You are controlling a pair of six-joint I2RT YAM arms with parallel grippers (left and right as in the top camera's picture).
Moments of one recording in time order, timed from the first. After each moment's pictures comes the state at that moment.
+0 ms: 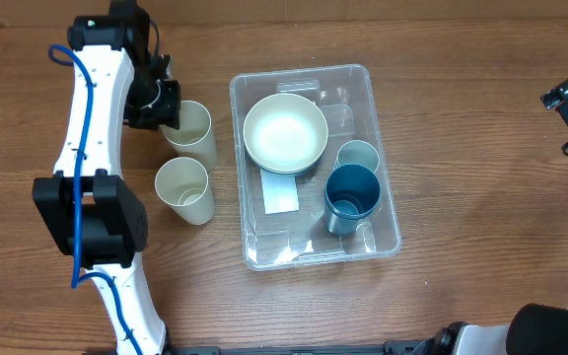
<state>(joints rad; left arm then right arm) 0.01 2.18 2.13 -1.50 0.09 -0.03 -0.45 1.57 1.78 -1.27 -0.05 0.57</state>
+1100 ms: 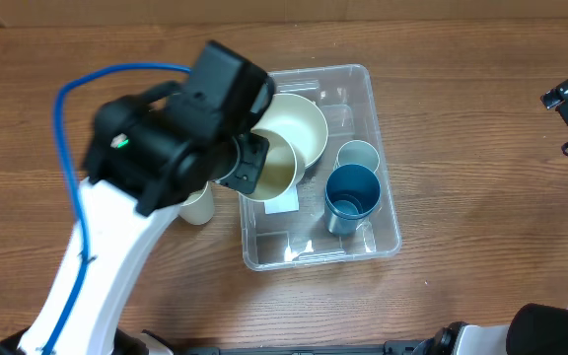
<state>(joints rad) -0.59 1.62 2.17 -1.69 -0.09 -0.22 -0.45 1.57 1.78 -1.27 -0.05 0.57</state>
